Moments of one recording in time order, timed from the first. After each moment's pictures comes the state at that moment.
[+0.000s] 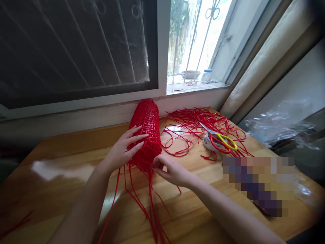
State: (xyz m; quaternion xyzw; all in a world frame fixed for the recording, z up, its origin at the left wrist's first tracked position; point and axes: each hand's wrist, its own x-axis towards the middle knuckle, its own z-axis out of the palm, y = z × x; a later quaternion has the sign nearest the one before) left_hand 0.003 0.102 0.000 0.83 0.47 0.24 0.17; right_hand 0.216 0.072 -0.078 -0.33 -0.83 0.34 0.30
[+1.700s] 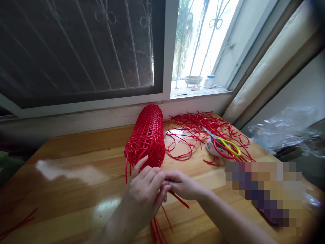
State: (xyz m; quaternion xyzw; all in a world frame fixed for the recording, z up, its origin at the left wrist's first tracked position) left_hand 0.062 0.005 0.001 0.86 0.41 0.30 -0.03; right_hand 0.220 0.050 -0.061 -0.22 -0.67 0.67 0.25
